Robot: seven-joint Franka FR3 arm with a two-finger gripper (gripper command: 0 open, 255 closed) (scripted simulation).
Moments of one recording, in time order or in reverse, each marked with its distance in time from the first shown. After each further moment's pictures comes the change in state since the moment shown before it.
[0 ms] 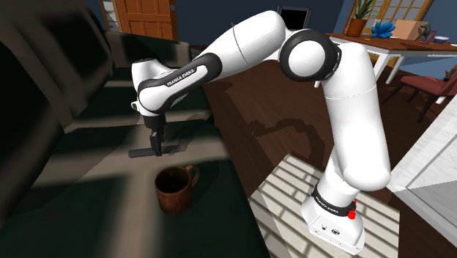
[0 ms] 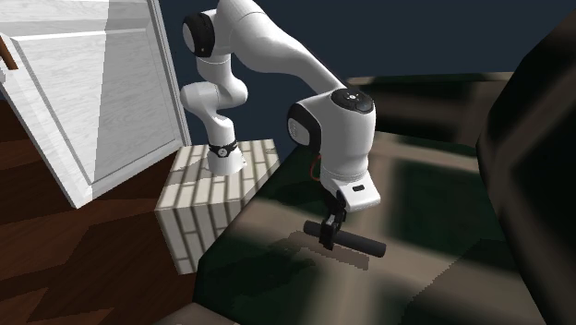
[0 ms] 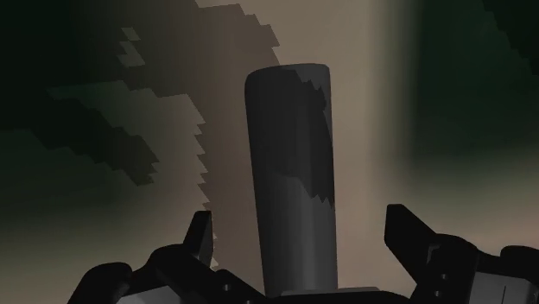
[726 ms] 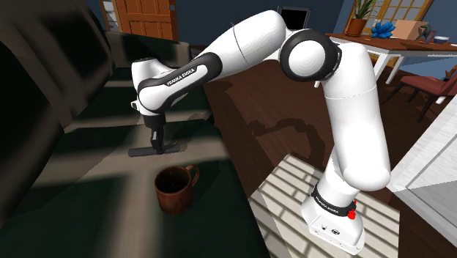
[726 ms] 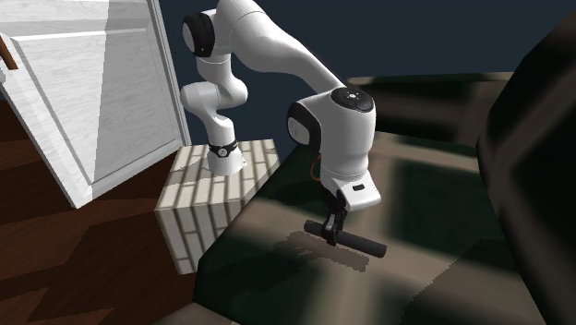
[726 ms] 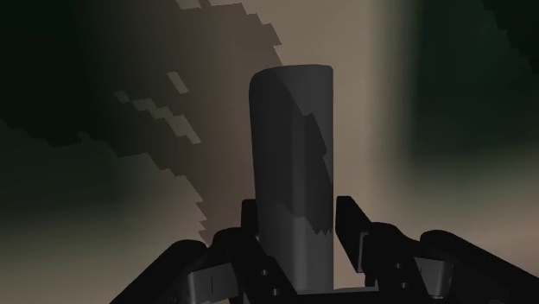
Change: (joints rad) arm 0.000 -0.001 0.000 0.002 -0.001 -0.001 0.000
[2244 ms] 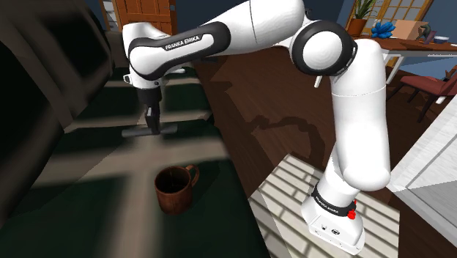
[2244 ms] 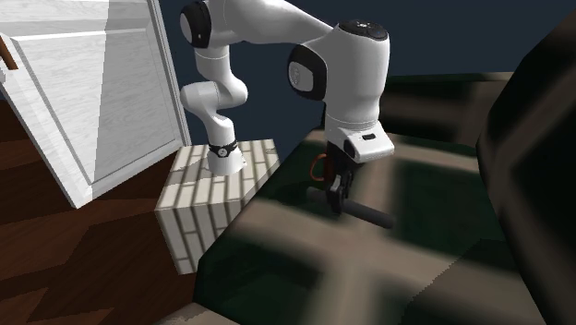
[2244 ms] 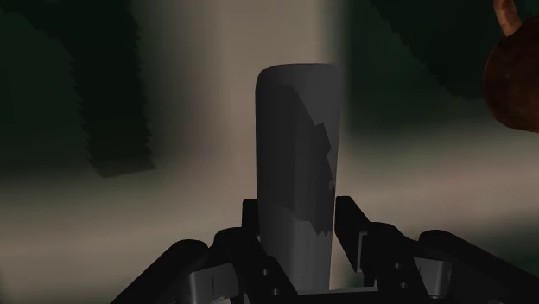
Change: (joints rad) arm -0.002 -0.088 0.011 0.124 0.016 -0.213 0.003
